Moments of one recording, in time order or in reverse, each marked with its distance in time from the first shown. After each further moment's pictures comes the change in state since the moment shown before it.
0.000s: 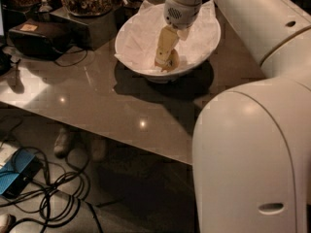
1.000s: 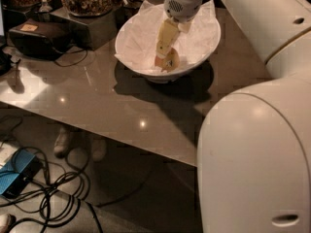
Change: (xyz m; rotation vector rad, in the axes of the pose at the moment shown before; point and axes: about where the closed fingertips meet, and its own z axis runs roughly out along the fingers) arm -0.003 0.000 -0.022 0.048 -0.022 0.003
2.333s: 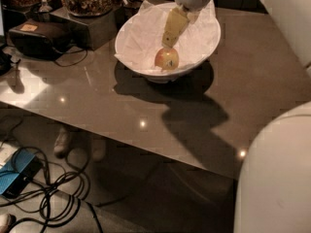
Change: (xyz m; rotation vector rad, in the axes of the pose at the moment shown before) arm 0.017 0.014 -0.052 0.055 -0.077 0.008
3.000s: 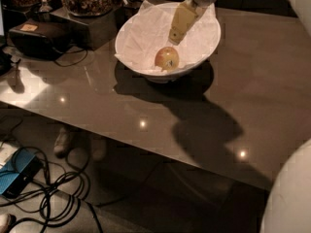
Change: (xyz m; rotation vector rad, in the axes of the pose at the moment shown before) arm 0.012 0.006 -0.028 0.021 -0.040 -0.009
